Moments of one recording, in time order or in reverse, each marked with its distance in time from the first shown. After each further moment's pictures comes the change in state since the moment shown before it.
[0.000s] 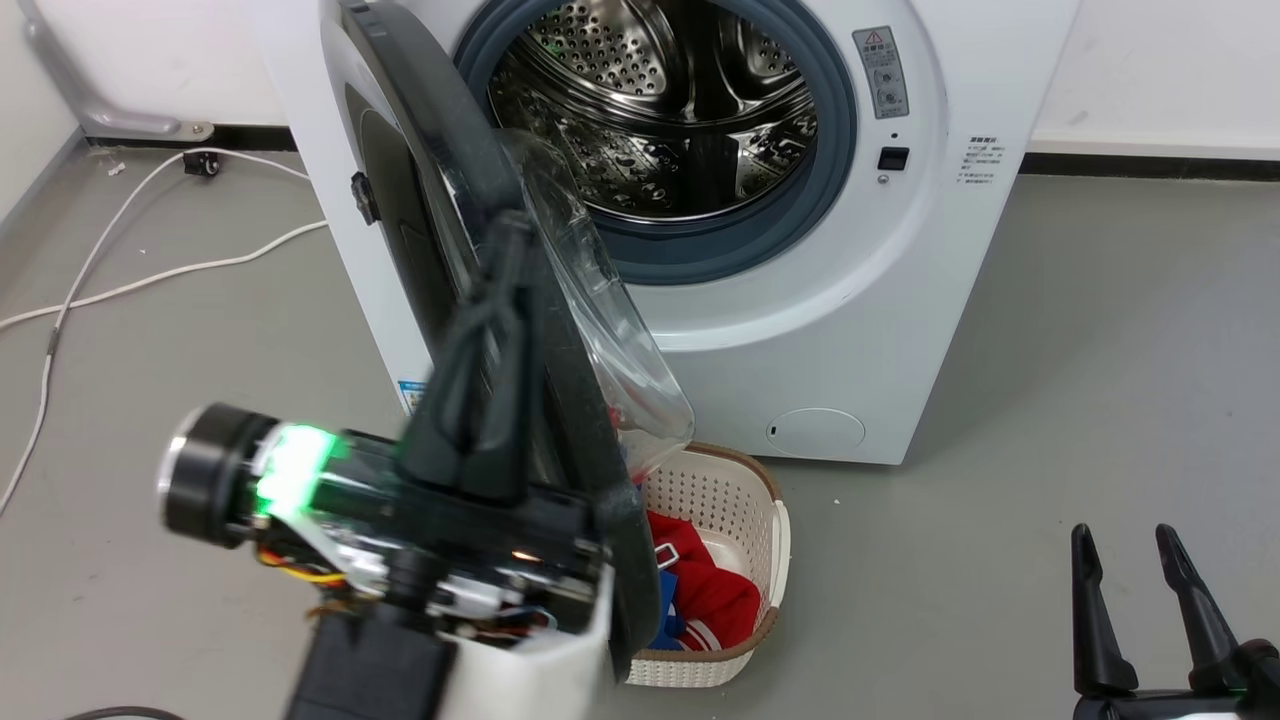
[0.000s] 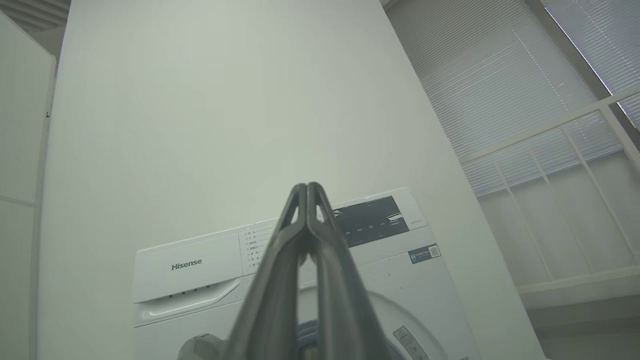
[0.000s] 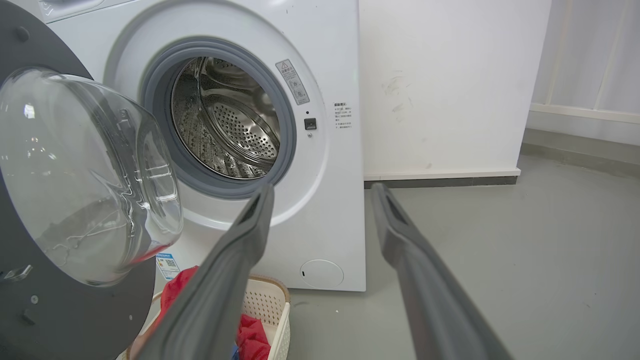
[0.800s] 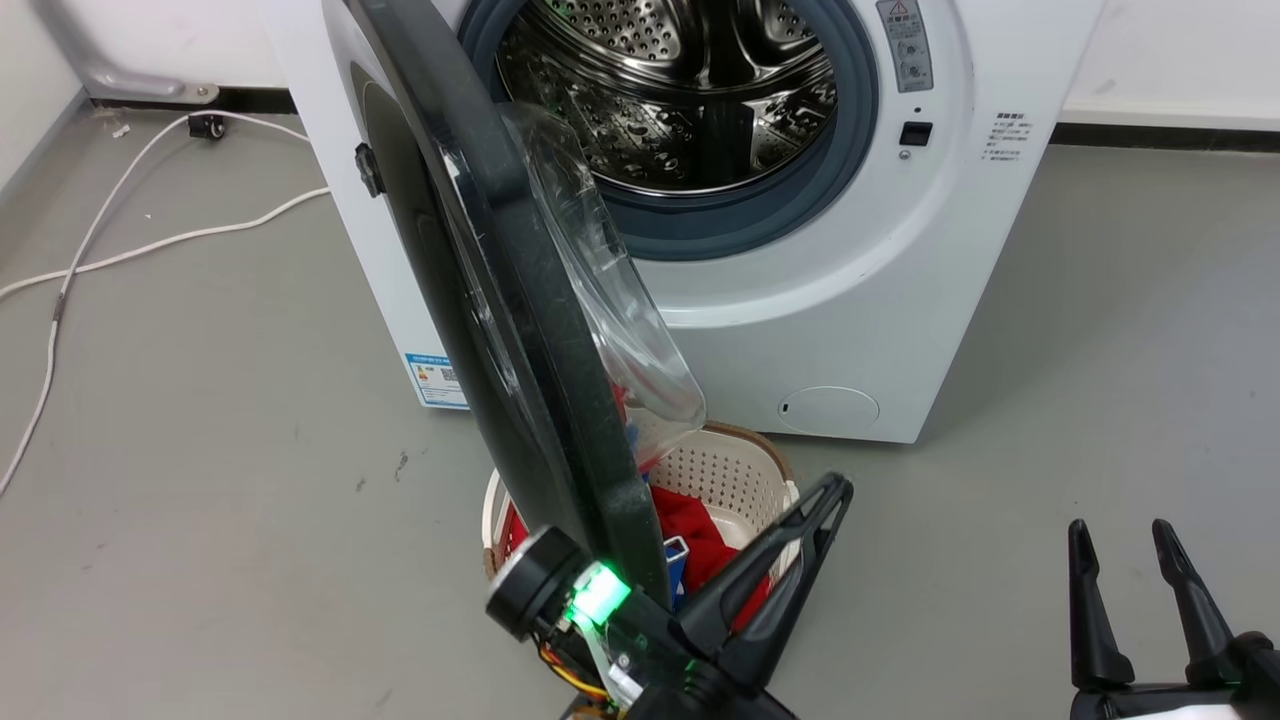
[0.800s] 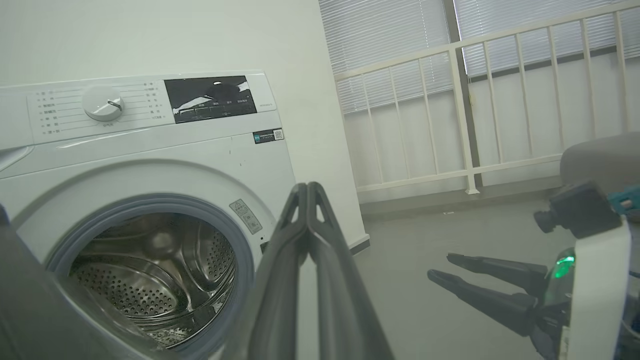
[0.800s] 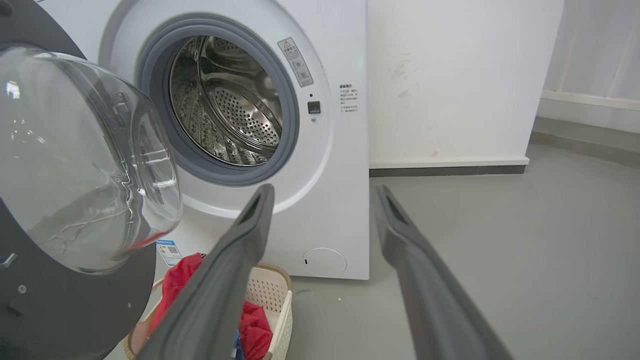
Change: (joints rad) left arm 0.104 -0.033 -0.339 0.217 -0.053 -0.087 0.000; right arm -0.015 0.000 -0.004 0.020 -0.007 0.000 0.000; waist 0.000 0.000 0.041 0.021
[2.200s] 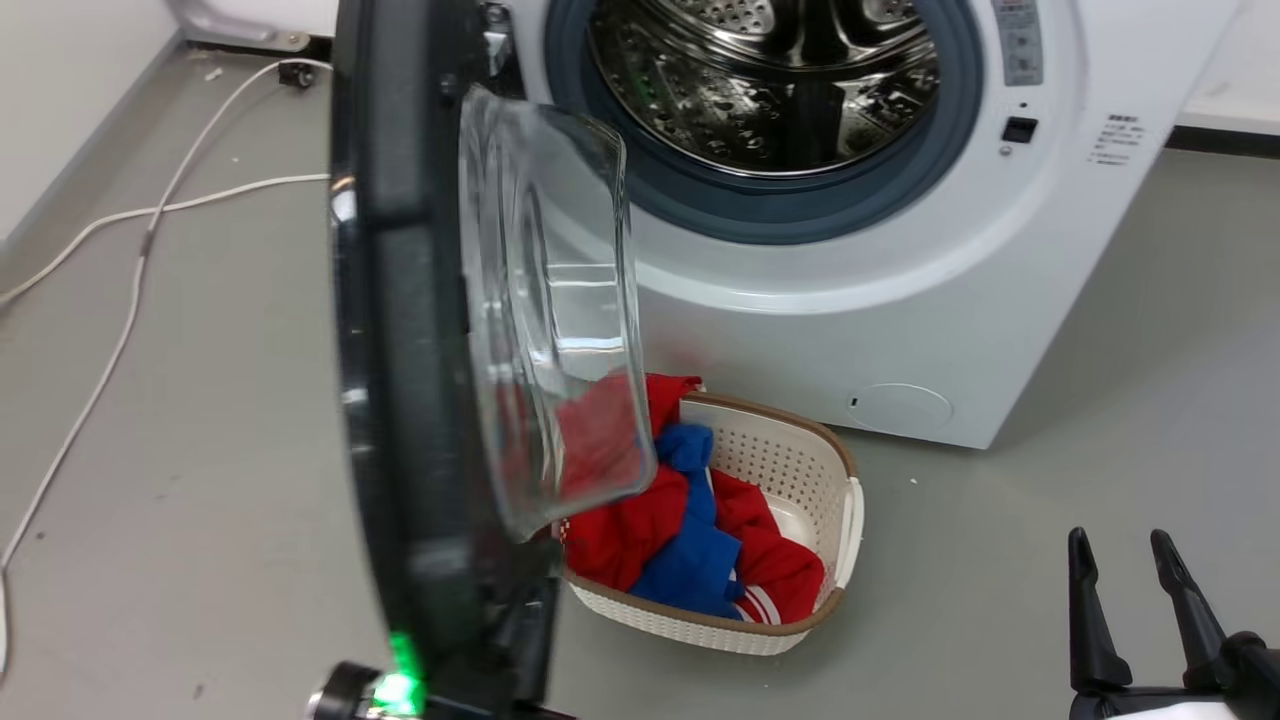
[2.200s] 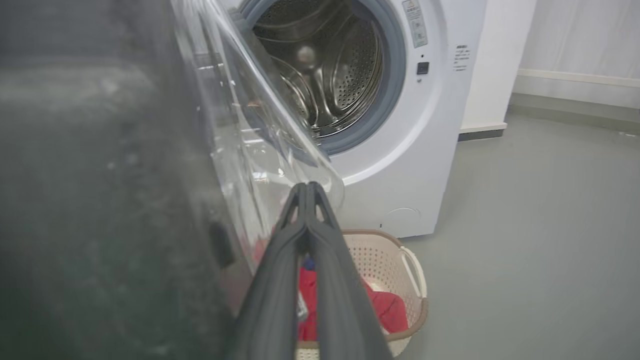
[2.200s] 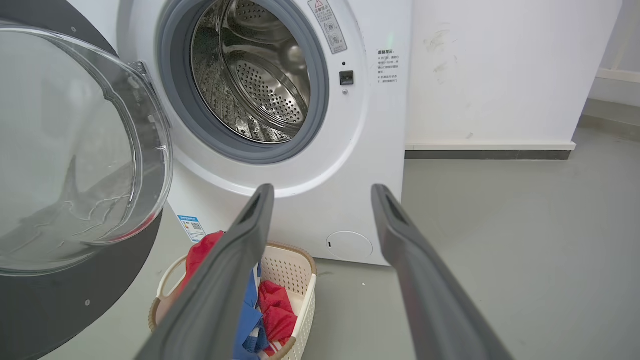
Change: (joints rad) left arm 0.185 0.042 0.240 0.279 -0.114 0.147 -0.005; right arm -0.018 0.000 -0.006 0.056 0.001 0.000 0.000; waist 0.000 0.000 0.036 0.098
